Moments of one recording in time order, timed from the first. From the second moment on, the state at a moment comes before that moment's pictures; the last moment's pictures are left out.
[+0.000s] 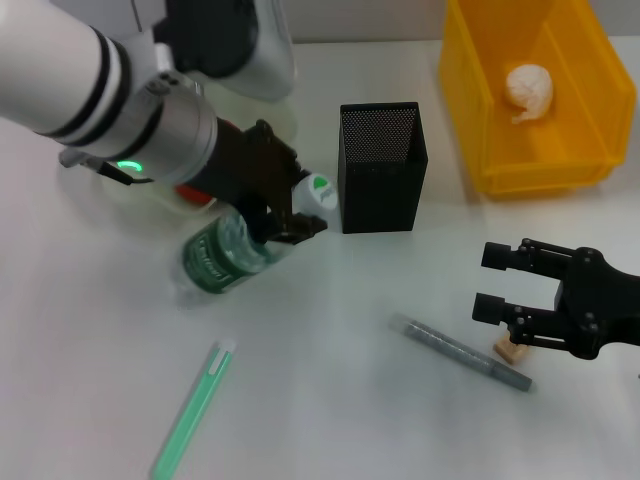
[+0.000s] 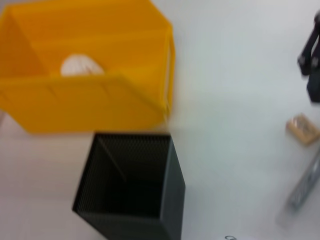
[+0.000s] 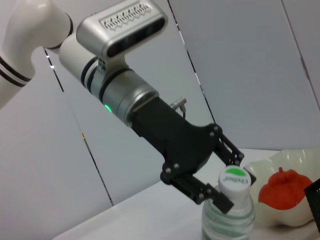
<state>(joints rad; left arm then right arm) -0.59 -2.07 1.52 1.52 2.38 1.47 -2.11 0.34 2.07 -0.63 -0.57 -1.91 -1.82 1.24</state>
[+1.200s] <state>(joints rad) -0.44 -2.07 1.25 1.52 2.07 1.44 -1.89 0.35 2.08 -0.63 -0.57 -1.91 -1.82 1.24</state>
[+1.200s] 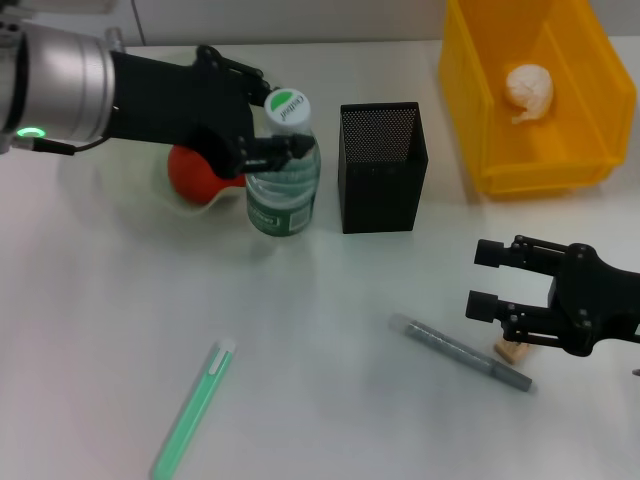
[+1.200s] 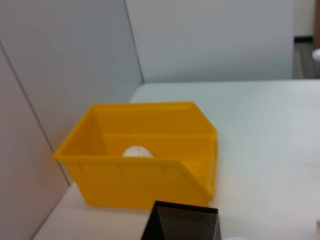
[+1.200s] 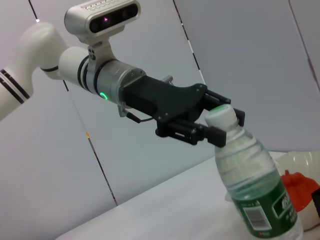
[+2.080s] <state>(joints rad) -0.39 -2.07 1.07 1.42 1.81 1.45 -1.79 0.36 2.08 -0.64 -0.57 -1.92 -1.81 1.24</state>
